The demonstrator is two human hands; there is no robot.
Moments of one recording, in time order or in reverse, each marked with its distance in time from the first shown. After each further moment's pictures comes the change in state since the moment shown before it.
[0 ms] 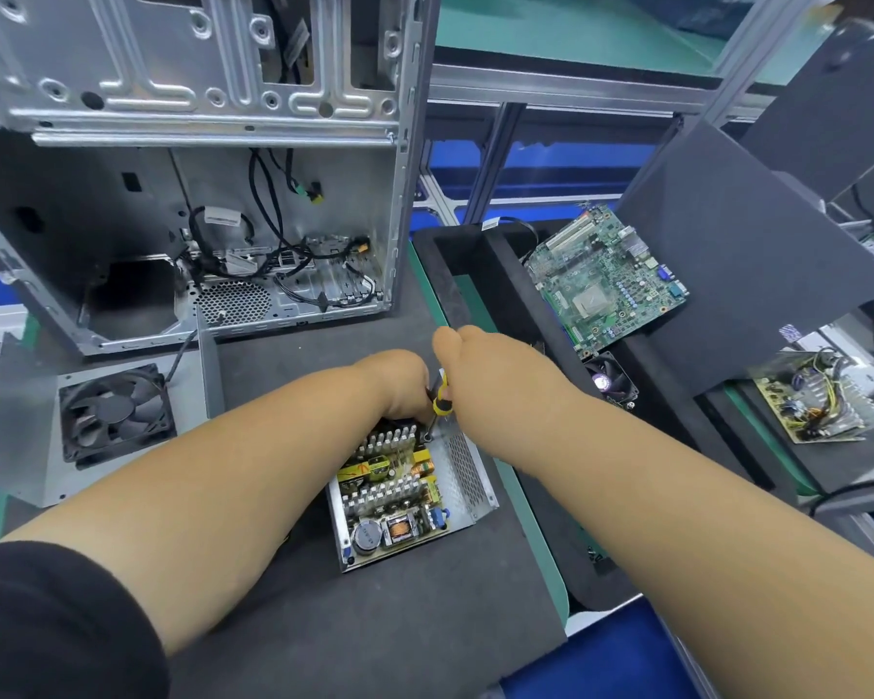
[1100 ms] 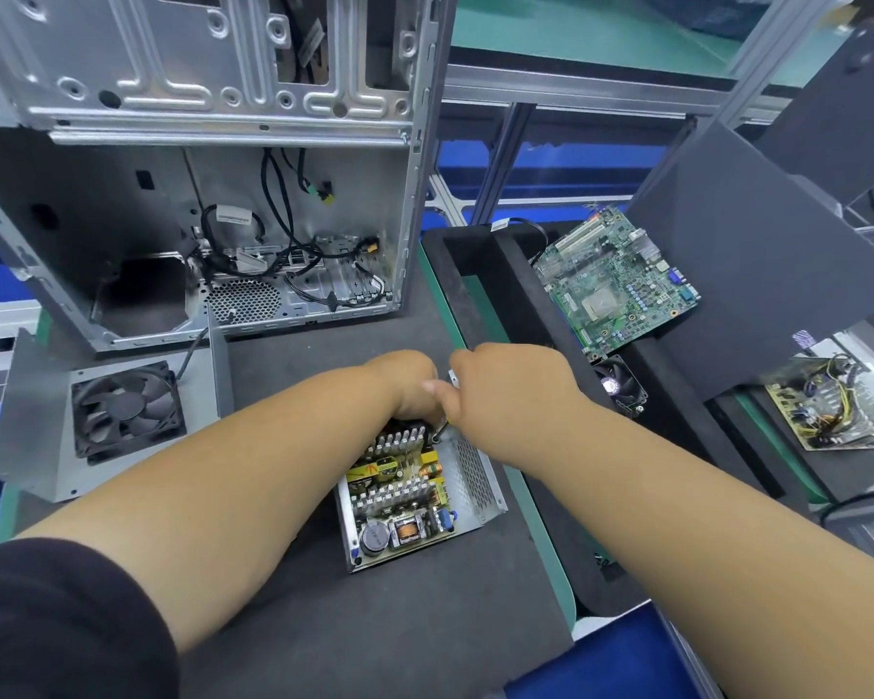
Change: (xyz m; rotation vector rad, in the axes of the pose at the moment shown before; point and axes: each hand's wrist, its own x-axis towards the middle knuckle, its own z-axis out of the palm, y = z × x) left_hand -0.001 -0.001 -0.002 -0.041 -0.008 0.005; right_hand 0.005 0.003 0.014 -0.089 0.096 0.028
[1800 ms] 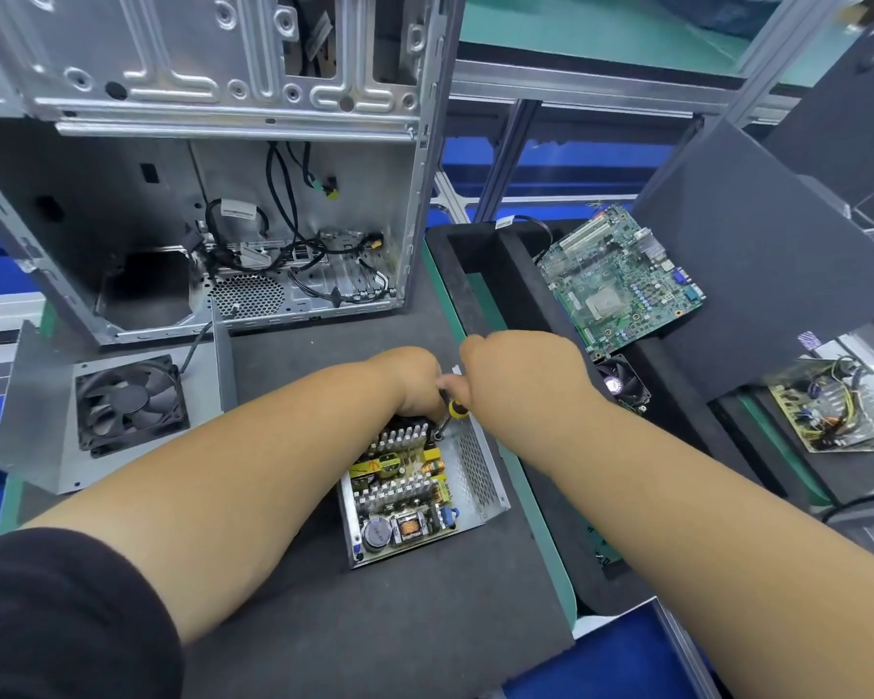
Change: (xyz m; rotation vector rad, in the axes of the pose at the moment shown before) left_hand 0.000 0.001 0.000 0.020 -0.002 0.011; right_hand 0.004 0.003 -0.006 -0.034 0.008 0.011
